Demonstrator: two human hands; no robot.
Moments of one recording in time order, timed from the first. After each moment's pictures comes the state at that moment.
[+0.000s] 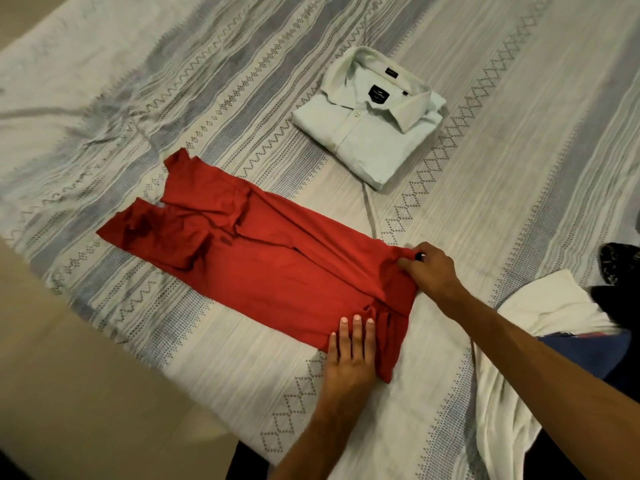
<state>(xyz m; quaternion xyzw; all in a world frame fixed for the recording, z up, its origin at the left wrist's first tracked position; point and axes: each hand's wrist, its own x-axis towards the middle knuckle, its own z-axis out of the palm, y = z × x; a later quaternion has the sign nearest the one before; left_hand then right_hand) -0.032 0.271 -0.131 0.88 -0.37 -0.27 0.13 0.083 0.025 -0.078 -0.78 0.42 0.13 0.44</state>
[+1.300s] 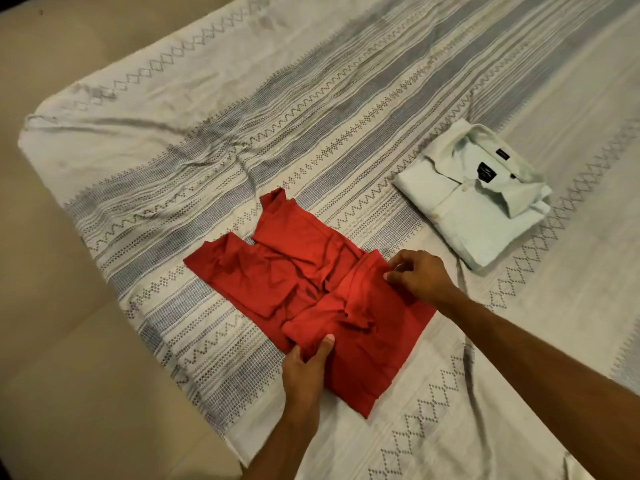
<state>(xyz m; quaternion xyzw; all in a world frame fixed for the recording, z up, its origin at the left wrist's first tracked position) 0.163 0.387 -0.100 0.58 0.39 -0.21 0.68 0.278 0.142 -0.072 -0.88 0.21 0.19 0.39</state>
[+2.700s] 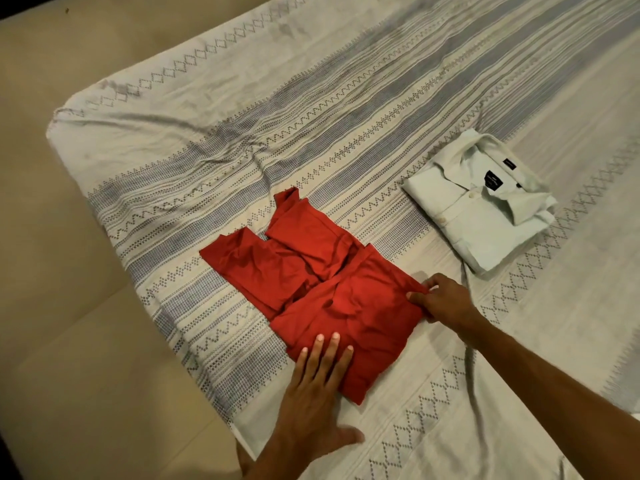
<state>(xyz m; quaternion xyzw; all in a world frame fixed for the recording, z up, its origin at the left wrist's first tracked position) 0.107 0.427 -0.120 0.93 -0.27 -0.17 0.17 0.234 0.131 -0.070 -0.83 0.34 0.22 0.39</state>
